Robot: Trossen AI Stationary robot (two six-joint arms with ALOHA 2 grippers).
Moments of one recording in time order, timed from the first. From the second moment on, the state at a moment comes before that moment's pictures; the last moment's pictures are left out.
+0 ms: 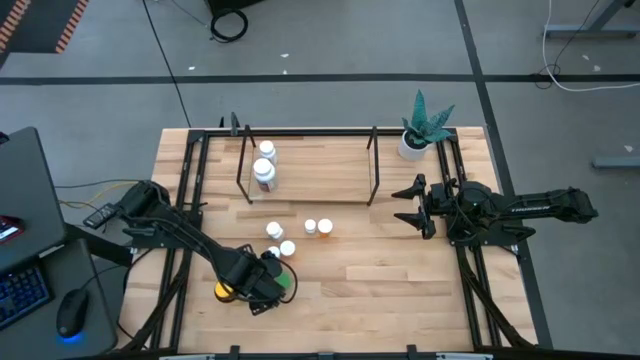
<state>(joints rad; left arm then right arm) -0.58 1.75 1.27 -1.03 -0.05 -0.98 -0.04 0.28 0.01 0.34 -0.03 0.16</state>
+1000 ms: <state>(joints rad) -0.36 1.61 1.58 -1.34 -0.18 -0.66 -0.04 0.28 0.01 0.34 -0.03 0.16</state>
